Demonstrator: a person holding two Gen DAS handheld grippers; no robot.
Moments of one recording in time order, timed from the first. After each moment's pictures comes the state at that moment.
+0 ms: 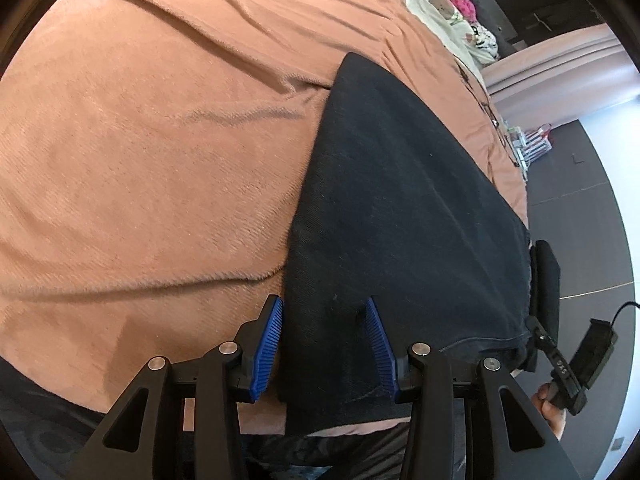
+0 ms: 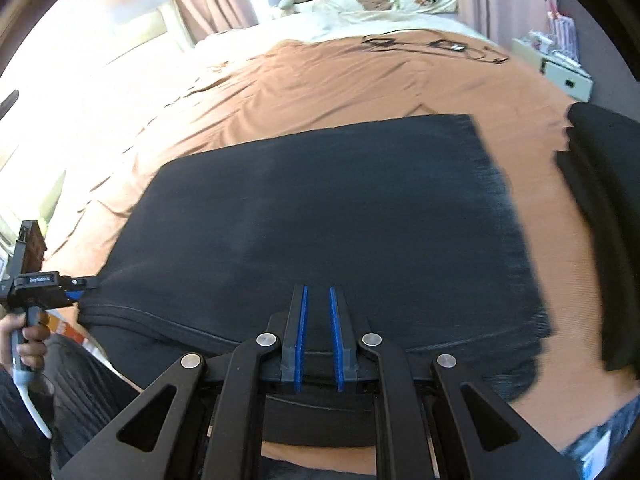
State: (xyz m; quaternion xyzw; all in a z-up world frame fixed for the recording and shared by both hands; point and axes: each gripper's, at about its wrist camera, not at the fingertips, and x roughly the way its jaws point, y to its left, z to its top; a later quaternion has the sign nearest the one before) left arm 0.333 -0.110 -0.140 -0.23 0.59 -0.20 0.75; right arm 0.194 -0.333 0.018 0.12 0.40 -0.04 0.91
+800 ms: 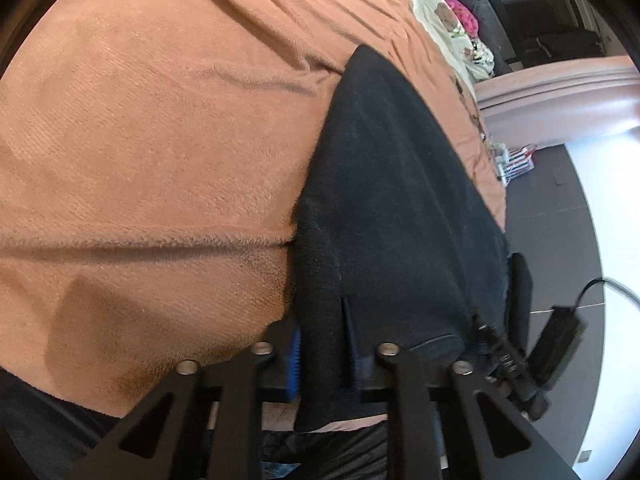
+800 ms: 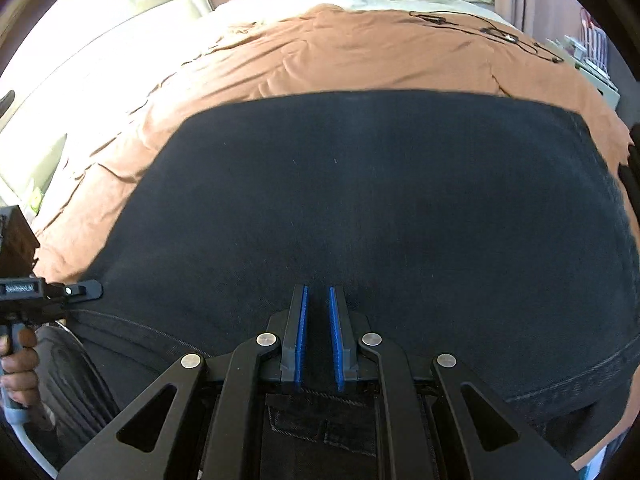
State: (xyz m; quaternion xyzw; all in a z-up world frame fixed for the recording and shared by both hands) left arm 0.324 -0.096 -0.152 -0.30 0.58 -0.22 0.72; right arm 0.264 -0.269 -0.030 0.09 0.45 -0.03 0.89
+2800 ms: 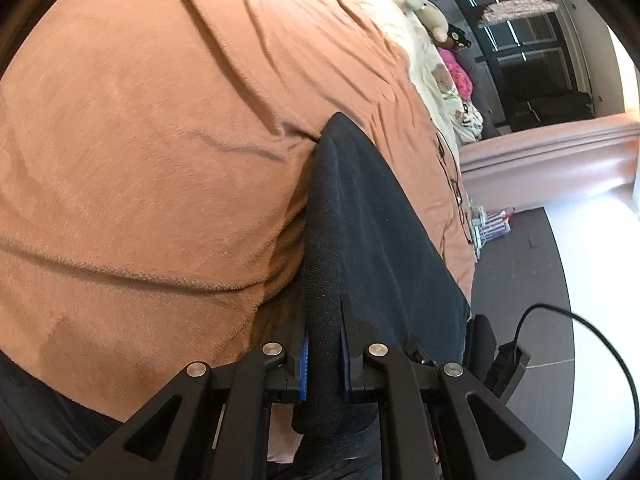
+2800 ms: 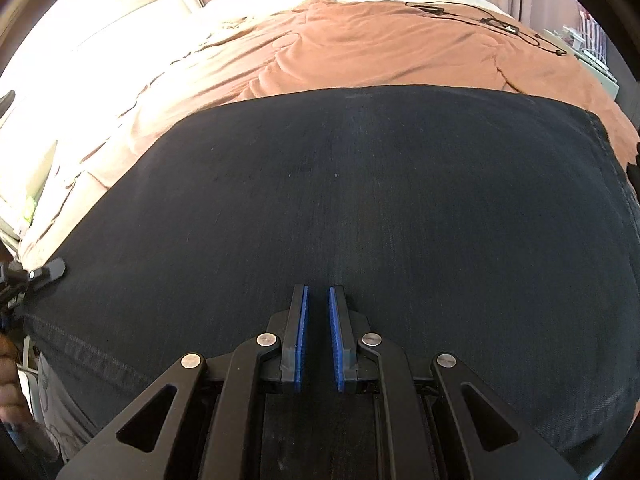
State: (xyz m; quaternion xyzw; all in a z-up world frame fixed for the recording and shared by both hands) left arm 0.307 -0.069 -0.131 -0.39 0.52 -0.19 0.74; right arm 0.273 -0.242 -0.029 0.10 0.46 -0.03 0.88
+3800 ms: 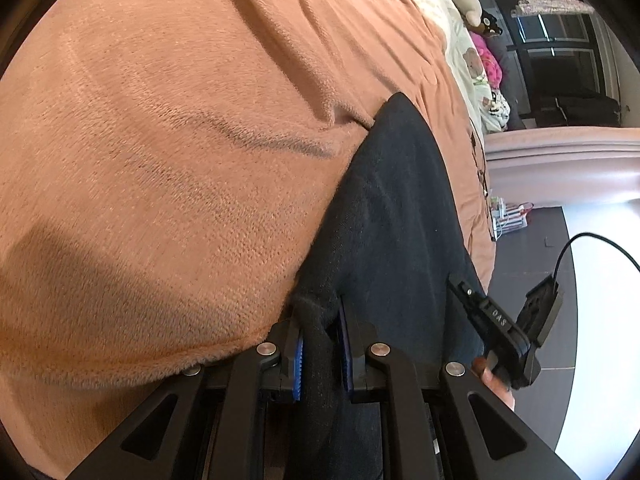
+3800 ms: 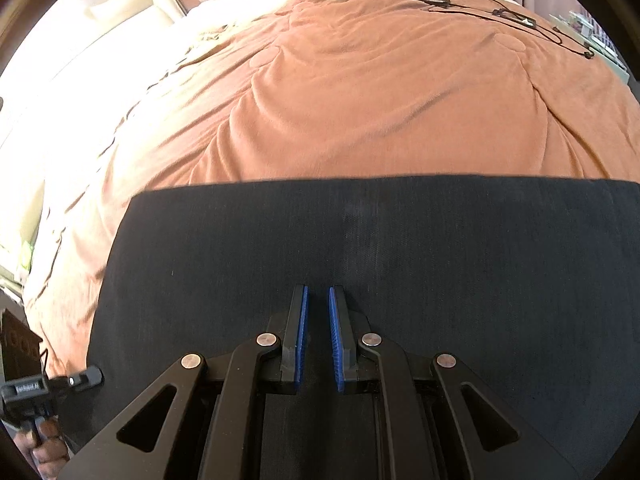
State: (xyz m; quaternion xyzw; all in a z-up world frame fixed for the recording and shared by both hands) left arm 0.336 -0.076 -0.168 -0.39 0.57 -0.18 0.70; right arm 0.403 -0.285 -0.037 0.14 0.46 -0.03 0.88
